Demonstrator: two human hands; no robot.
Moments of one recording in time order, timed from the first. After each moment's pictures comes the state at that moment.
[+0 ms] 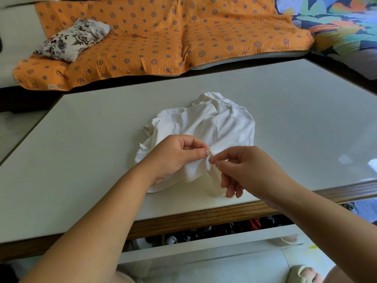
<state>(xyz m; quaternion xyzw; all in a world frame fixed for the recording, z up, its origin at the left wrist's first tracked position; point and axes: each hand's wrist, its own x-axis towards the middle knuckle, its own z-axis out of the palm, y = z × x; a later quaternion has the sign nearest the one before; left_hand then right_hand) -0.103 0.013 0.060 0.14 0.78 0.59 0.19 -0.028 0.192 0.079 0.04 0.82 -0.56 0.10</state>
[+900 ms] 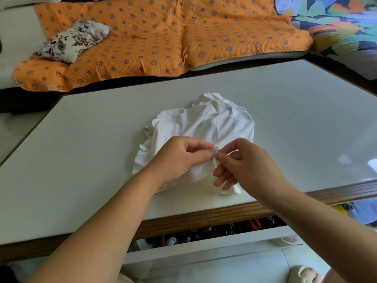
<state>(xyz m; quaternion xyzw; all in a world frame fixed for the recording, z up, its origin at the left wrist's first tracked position) -0.091 0.023 0.066 0.14 0.79 0.58 0.15 -0.031 0.187 0.075 0.07 0.80 -0.60 0.03</state>
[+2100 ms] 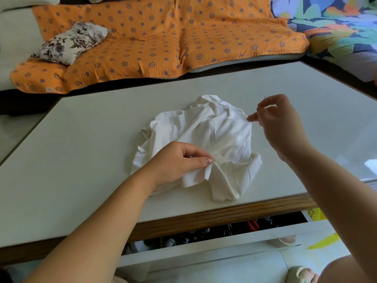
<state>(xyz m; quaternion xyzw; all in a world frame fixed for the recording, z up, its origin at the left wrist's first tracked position) -0.088 0.018 0.071 0.15 0.81 0.53 0.21 -0.095 0.251 0.080 0.13 0.80 -0.54 -0.20</state>
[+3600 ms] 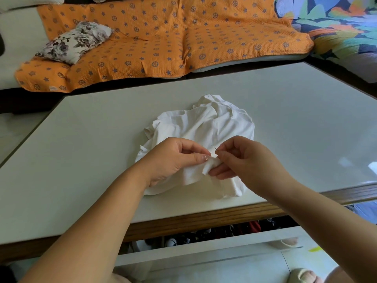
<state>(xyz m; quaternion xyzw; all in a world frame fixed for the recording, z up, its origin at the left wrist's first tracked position) -0.096 0.008 0.072 0.15 0.79 0.56 0.21 -0.032 0.192 0.083 0.03 0.80 -0.60 0.04</state>
